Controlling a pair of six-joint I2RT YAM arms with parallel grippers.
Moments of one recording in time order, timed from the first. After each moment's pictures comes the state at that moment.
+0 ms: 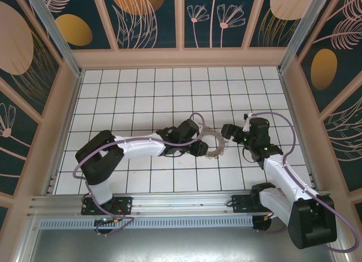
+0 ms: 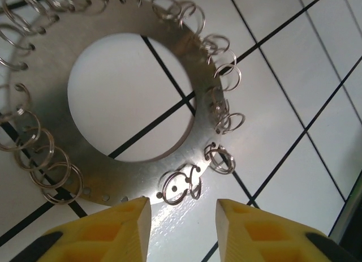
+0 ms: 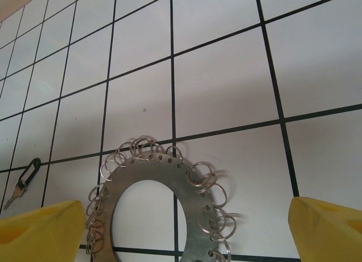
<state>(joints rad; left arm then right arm) -0.98 1.80 1.05 -0.09 0.22 -0.57 0.20 0.94 0.44 -0.15 -0.20 0.46</state>
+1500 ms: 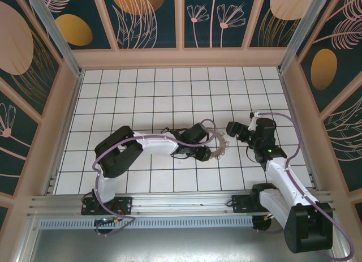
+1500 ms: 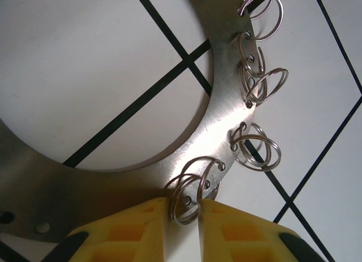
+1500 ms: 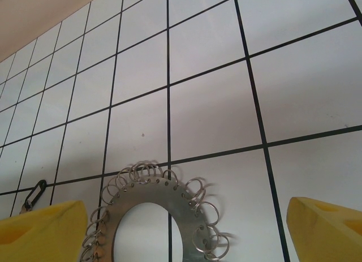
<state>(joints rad) -1.01 1.98 1.19 -0.19 0.26 -0.50 0.12 0.89 0.42 -0.12 -0.24 0.44</state>
